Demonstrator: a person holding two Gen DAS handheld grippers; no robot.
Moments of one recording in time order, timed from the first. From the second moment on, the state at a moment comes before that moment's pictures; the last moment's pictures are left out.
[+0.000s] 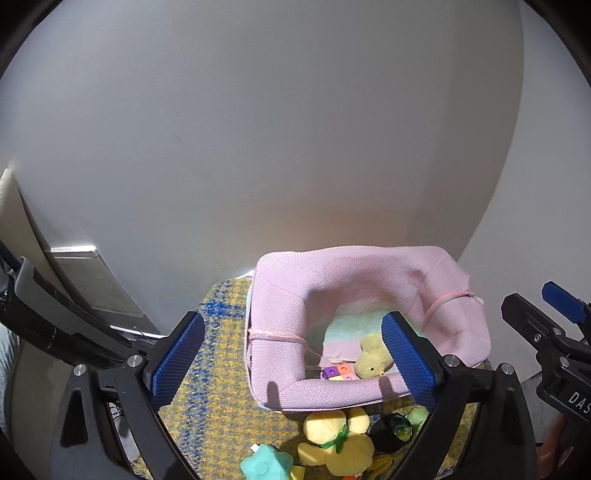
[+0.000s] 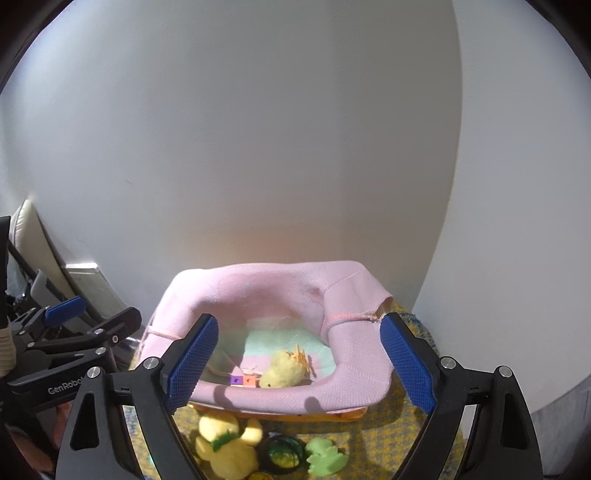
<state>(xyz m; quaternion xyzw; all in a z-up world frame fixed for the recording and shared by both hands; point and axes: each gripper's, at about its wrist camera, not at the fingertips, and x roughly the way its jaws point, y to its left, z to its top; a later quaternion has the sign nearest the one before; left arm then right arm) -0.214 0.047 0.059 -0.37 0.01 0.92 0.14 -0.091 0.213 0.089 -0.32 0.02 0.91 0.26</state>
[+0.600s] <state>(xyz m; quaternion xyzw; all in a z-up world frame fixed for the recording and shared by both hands) -0.165 0.022 0.025 -0.38 0.02 0.92 0.13 -0.040 0.194 0.048 -0.33 0.05 0.90 0.27</state>
